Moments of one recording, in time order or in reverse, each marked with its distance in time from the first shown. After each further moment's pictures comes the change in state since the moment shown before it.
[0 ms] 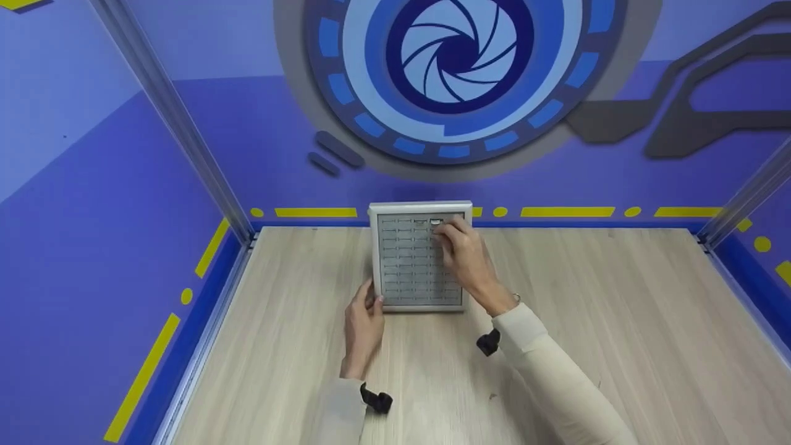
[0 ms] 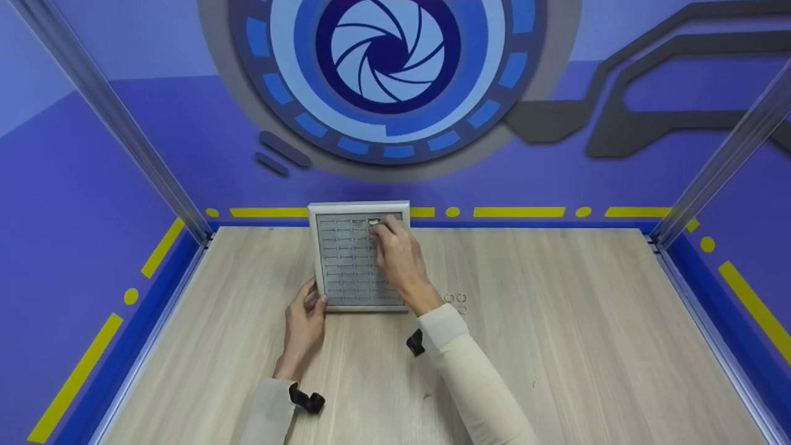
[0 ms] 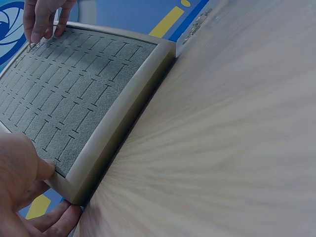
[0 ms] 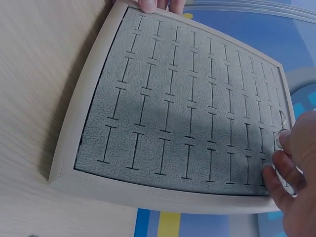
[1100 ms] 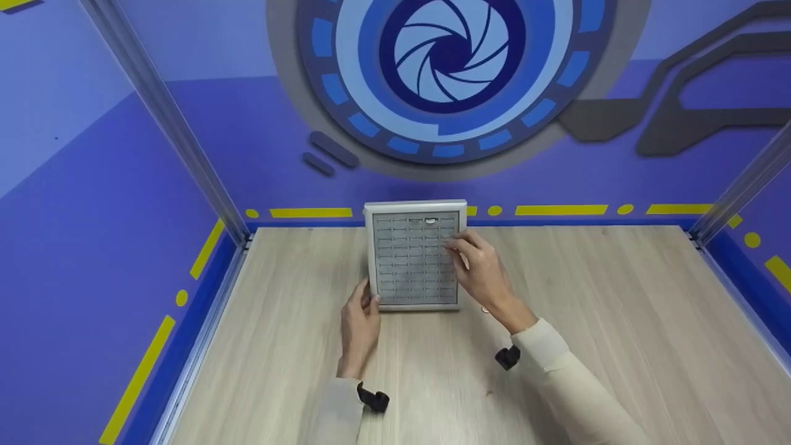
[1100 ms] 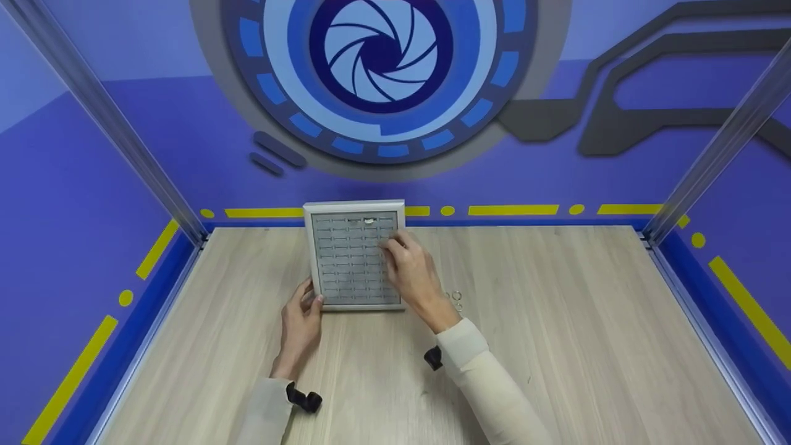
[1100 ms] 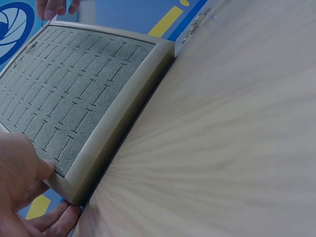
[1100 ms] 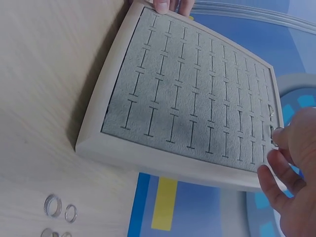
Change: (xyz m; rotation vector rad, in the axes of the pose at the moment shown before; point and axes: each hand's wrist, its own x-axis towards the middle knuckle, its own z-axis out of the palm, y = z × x) left_hand -0.001 0.000 0.000 -0.015 0.004 -0.016; right_hand -0.030 0.005 -0.029 0.024 0.022 -0.074
